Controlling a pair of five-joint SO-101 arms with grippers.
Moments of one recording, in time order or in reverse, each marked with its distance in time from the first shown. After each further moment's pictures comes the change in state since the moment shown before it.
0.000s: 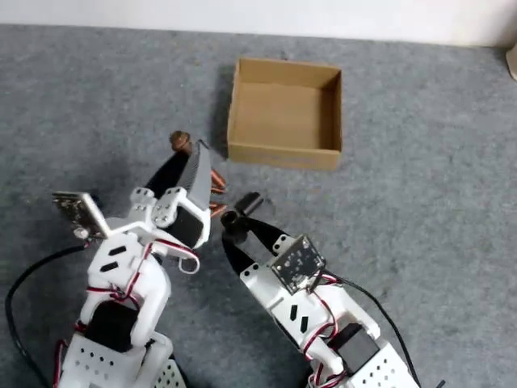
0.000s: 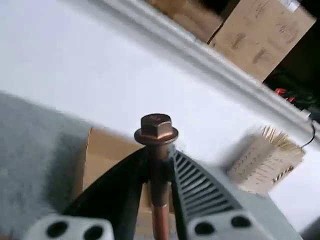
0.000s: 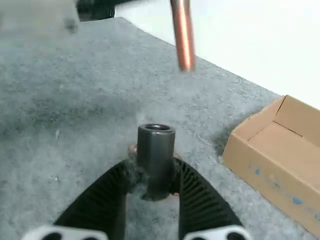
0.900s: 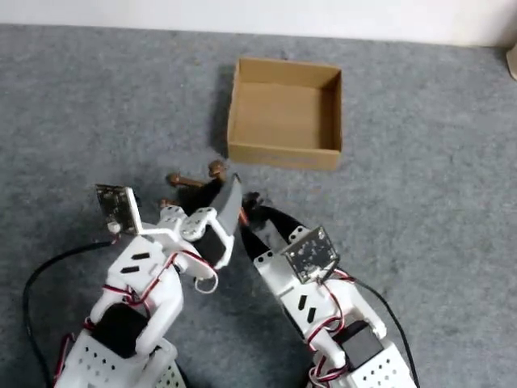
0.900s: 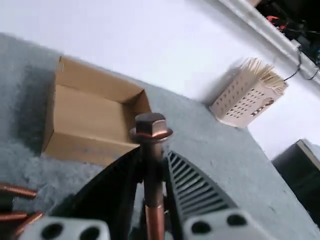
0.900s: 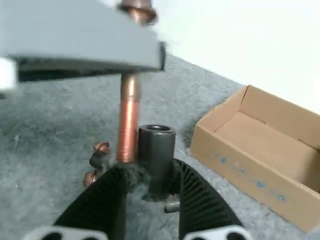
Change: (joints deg) left arm 10.1 0.1 -0.8 10.7 0.5; right arm 6.2 0.0 0.2 0.0 0.4
